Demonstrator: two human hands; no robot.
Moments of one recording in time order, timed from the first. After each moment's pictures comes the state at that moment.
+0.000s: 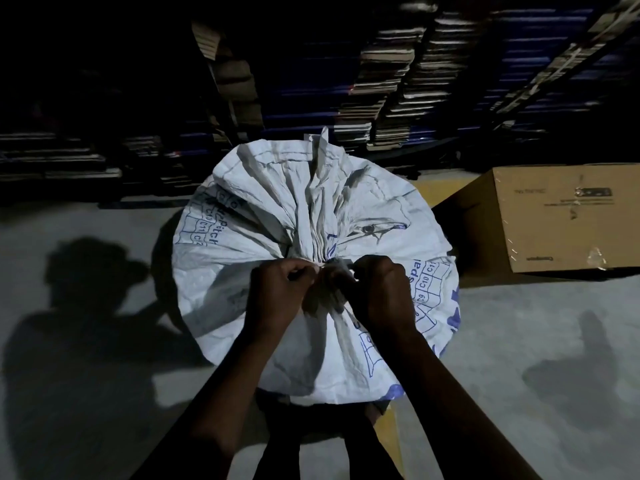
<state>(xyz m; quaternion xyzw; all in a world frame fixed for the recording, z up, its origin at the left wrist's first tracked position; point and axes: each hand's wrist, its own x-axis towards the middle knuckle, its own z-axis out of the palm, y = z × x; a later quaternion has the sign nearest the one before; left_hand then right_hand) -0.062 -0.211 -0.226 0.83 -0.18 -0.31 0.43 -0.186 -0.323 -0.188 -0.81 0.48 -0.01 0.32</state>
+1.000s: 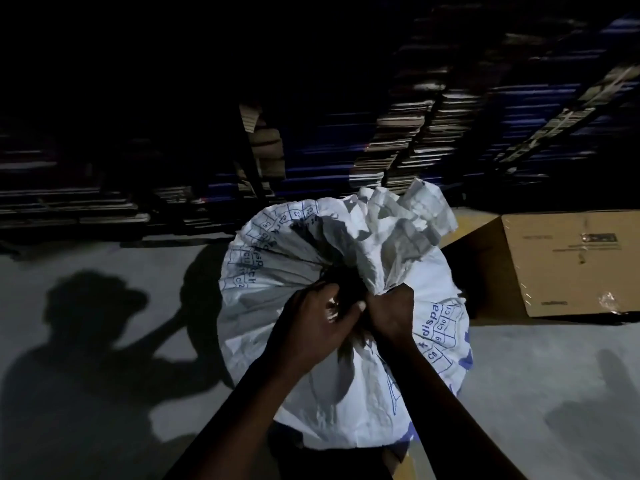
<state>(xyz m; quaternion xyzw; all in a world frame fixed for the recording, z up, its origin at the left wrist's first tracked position) -0.033 -0.226 -0.169 0.80 -0.42 -0.26 0.33 -0.129 -0.333 -0.177 -0.58 0.63 -0.12 0.51</state>
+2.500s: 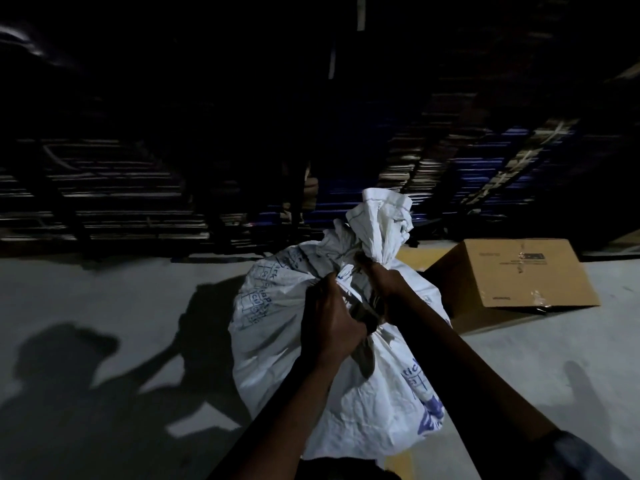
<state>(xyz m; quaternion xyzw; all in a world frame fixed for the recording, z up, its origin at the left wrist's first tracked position) -0.090 -0.133 0.022 0.88 -0.29 -0.22 0.31 -0.123 -0.260 0.037 -0.44 0.59 -0.04 0.67</state>
